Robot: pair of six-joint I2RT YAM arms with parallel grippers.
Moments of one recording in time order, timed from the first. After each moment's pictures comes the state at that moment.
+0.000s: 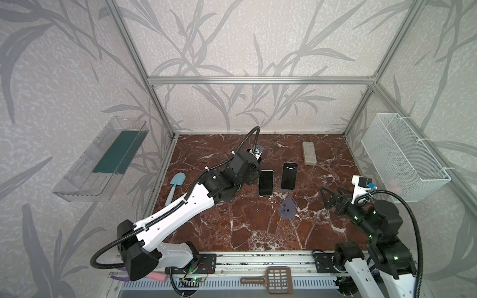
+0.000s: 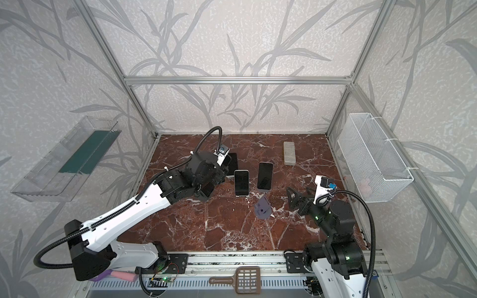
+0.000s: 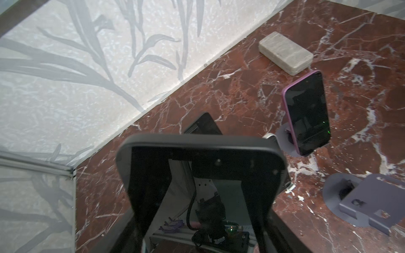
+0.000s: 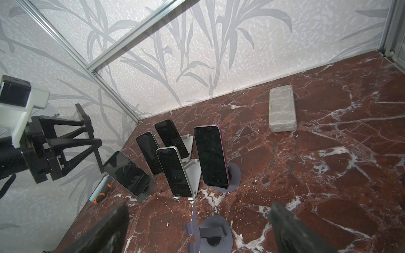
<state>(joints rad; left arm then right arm) -0.81 1.30 1.30 -0.63 -0.46 0.08 0.10 0.30 0.67 -0.61 -0.32 0.44</state>
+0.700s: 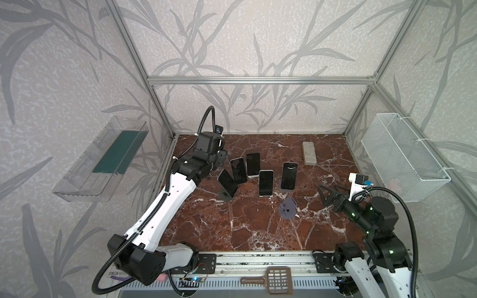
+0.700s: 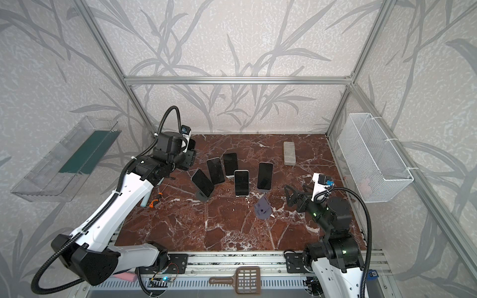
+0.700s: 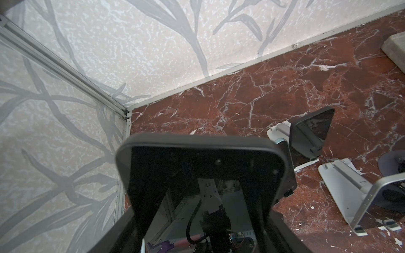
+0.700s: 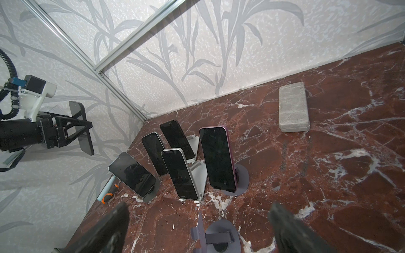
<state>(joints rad) -0.38 1.30 1.38 -0.74 -0.35 0.08 0.10 0.33 0.64 -0.54 -0.35 0.46</state>
